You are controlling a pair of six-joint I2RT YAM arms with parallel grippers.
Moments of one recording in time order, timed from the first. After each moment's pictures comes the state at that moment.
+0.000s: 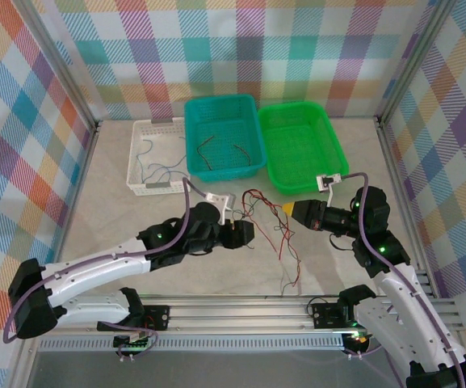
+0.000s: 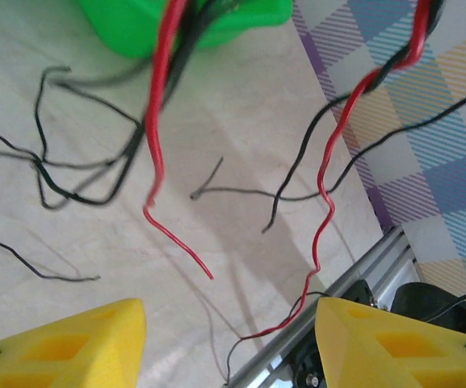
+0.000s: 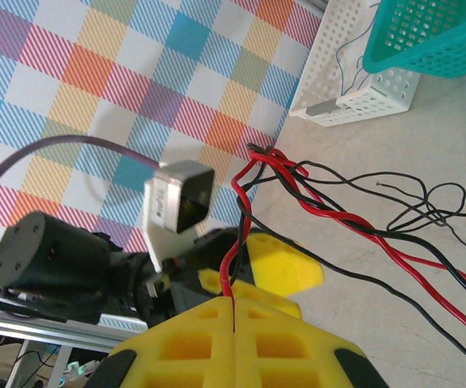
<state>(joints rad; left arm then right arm) -1.06 1.14 0.83 -0.23 -0.03 -0.85 0.32 0.68 0.67 -0.21 -0.86 0.89</state>
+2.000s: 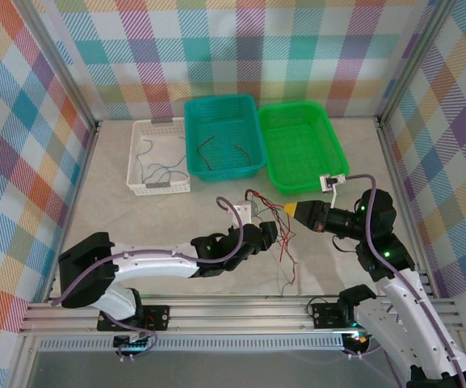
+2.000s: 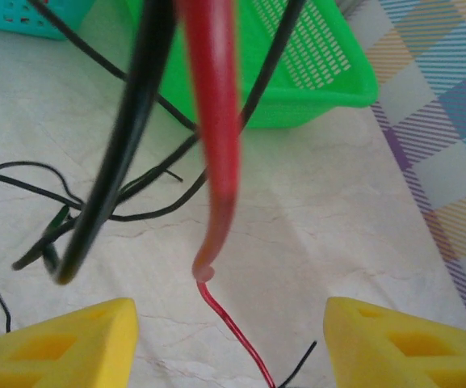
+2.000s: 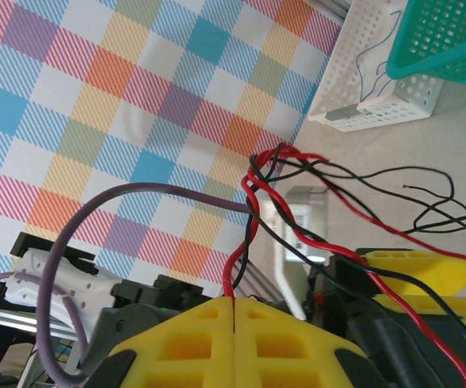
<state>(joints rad) -1.22 1.52 0.88 0.07 -0.55 -0.94 0.32 0.63 0.69 -0.22 -0.87 0.92</state>
